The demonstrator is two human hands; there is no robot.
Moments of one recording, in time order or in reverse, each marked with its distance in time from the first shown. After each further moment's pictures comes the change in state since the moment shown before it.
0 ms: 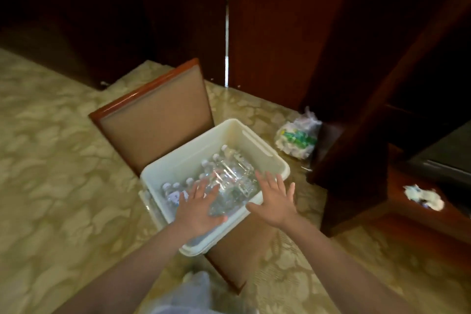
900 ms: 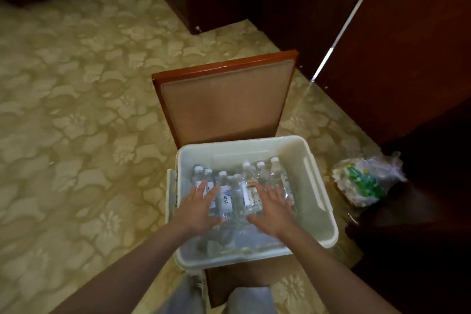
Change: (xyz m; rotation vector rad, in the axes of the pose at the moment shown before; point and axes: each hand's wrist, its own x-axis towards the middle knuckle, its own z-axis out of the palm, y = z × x) left_hand 0.060 -0.049 0.021 -0.429 0.009 -0.436; right_hand 0.176 -0.031 0.027 -0.253 -0.421 -0.330
